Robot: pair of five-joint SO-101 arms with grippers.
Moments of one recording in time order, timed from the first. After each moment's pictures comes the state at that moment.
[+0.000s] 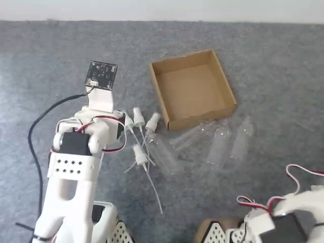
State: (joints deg) left arm -0.5 -44.0 46.1 64.5 -0.1; right arm 66.4 -16.1 42.2 62.4 56.9
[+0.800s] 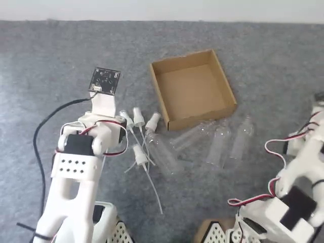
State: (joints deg) left arm -0.4 -44.0 51.6 61.5 -0.1; right arm 38.2 -4.0 26.5 62.8 20.0
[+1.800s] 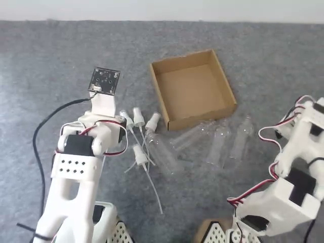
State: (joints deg) left arm -0.4 -44.0 51.8 61.0 -0.1; right arm 29.5 7.2 14.9 66.8 -11.8
